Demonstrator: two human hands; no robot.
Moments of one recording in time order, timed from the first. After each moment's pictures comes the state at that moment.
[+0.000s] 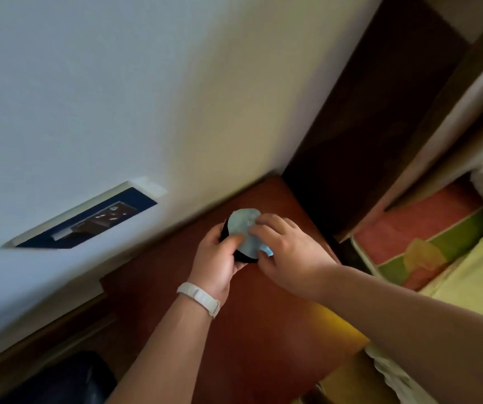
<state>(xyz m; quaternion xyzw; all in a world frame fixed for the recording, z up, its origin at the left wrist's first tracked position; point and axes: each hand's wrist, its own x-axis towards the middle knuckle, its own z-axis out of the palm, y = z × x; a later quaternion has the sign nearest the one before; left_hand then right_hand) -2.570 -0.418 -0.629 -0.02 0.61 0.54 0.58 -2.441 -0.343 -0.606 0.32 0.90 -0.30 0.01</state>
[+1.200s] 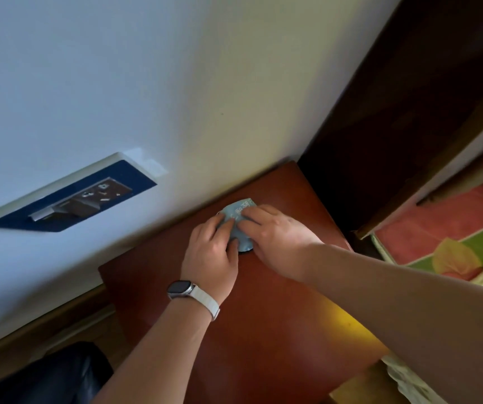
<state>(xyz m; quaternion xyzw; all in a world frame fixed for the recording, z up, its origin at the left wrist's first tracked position) -2.585 -0.448 -0.675 0.49 0.83 0.20 0.18 -2.474 -0.333 -0.655 0.20 0.94 -0.26 0.09</state>
